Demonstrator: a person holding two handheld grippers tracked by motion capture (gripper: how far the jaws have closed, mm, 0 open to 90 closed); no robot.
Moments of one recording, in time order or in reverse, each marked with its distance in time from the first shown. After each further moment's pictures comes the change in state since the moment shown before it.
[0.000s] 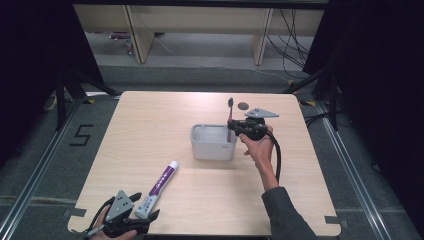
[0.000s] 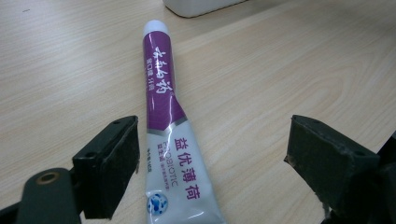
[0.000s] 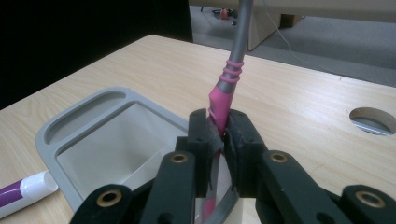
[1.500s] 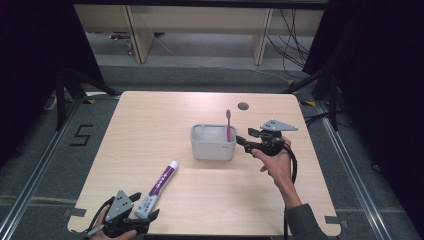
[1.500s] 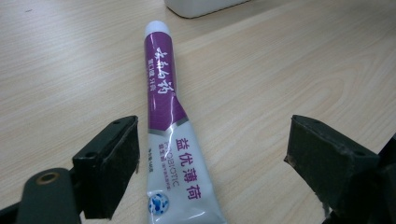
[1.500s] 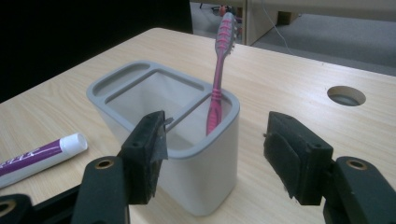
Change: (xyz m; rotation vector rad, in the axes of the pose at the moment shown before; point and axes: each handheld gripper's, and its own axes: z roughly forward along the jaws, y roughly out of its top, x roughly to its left) left arm 0.000 0.000 0.000 -0.007 0.001 -0.003; right arm 0.009 -0.017 -0.063 0.017 -0.005 -0.019
